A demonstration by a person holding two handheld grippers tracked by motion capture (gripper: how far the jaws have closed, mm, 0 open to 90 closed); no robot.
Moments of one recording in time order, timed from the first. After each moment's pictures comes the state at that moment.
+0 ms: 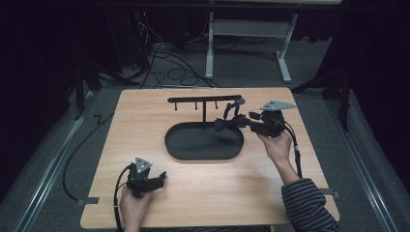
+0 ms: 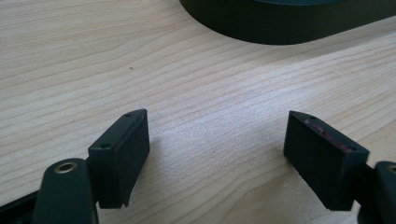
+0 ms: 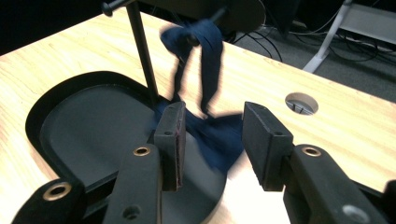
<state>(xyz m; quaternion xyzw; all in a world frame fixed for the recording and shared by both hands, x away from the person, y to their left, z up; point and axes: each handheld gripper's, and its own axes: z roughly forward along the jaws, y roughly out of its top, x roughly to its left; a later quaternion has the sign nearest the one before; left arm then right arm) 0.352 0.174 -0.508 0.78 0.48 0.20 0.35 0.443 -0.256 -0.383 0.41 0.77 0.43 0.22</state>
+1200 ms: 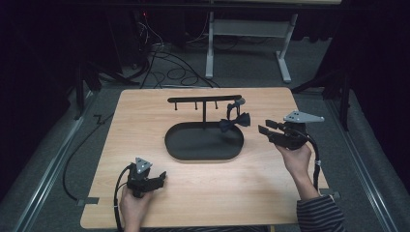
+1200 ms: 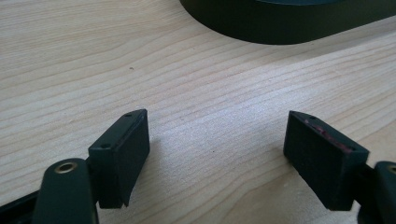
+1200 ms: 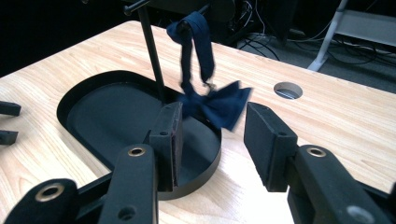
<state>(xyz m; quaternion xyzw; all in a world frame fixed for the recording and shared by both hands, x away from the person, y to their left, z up) 0.352 0.174 -0.508 0.78 0.48 0.20 0.35 0.394 -0.299 -0.377 0.42 0.75 0.47 0.22</state>
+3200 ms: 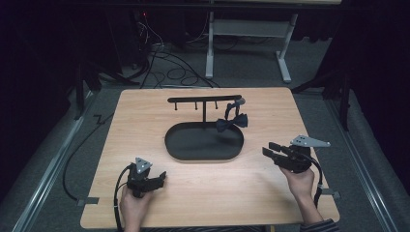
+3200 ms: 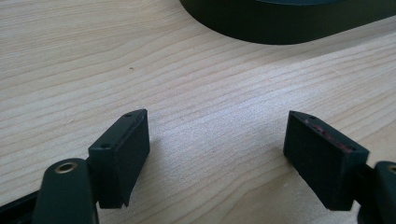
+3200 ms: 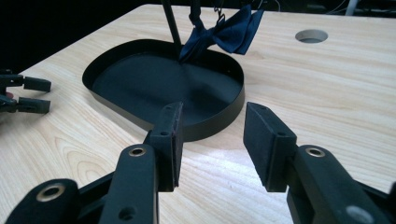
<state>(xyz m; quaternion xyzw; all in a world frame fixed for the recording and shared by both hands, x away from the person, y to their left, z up) 0.352 0.174 -0.508 0.78 0.48 0.20 0.35 0.351 -0.317 -0.430 0.45 0.73 0.49 0.16</state>
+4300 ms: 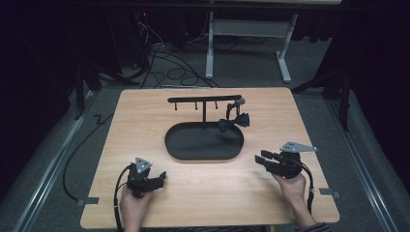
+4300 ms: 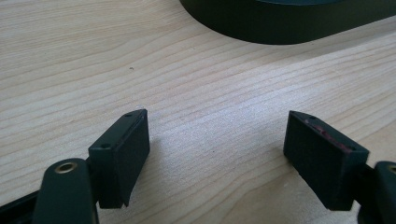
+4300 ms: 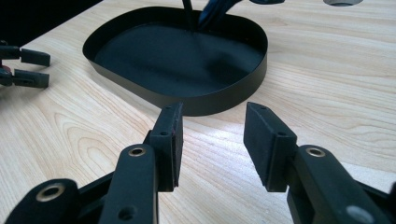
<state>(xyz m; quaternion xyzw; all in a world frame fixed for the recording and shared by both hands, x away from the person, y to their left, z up) 0.352 0.174 -0.508 0.78 0.48 0.20 0.35 0.351 -0.300 -0.458 0.45 0.75 0.47 0.14</state>
